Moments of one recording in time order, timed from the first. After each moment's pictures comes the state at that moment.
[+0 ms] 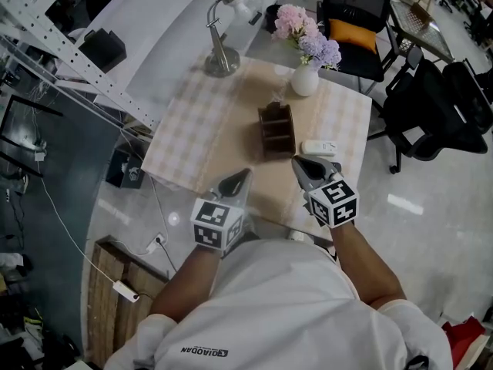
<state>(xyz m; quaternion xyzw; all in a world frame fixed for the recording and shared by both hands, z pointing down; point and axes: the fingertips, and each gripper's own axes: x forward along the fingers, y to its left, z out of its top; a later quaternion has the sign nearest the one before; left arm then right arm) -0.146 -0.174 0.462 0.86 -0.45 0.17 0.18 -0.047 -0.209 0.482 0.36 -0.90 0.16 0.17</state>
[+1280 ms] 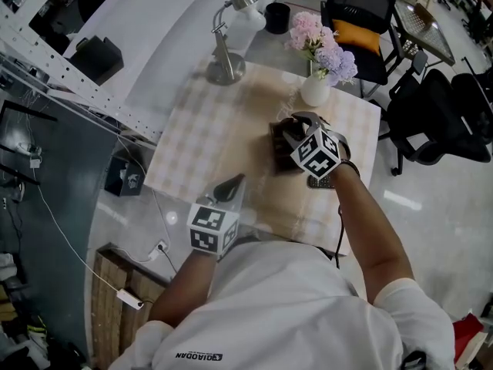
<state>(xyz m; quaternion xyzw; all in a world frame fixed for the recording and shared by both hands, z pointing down) -0.200 -0.225 0.481 0.85 -0.44 0.19 0.20 -0.099 -0.371 0.531 0.29 -0.86 -0.07 0.41</state>
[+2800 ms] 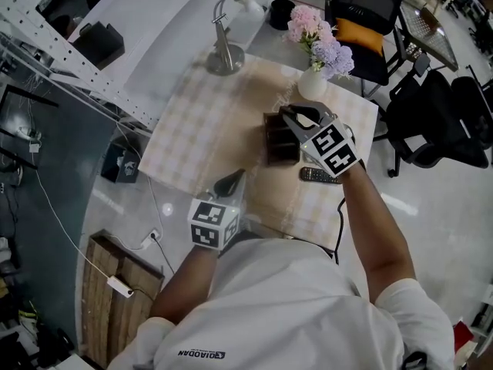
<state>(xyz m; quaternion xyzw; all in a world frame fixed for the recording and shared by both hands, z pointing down) -0.176 -0.207 0.483 0.84 -0.47 0.18 0.21 -0.094 -0.344 0.447 0.27 -0.92 -0.04 0.29</state>
